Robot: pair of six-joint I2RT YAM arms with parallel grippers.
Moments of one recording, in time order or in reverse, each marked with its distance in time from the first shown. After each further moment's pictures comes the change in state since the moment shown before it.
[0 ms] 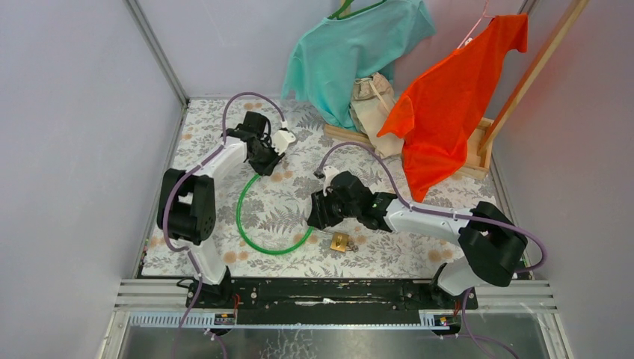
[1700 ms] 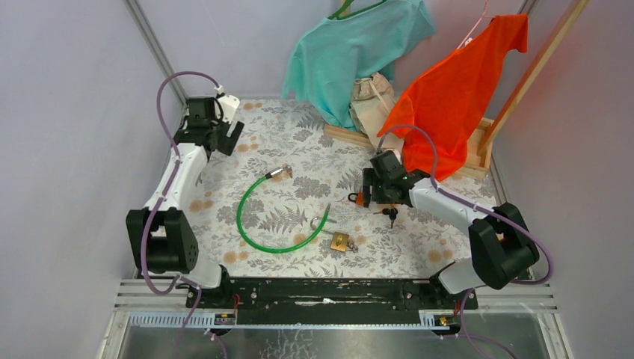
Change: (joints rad) left arm 0.240 -0.233 -0.001 0.190 -0.360 -0.161; right arm -0.368 -0.033 0.037 -0.441 0.353 -0.010
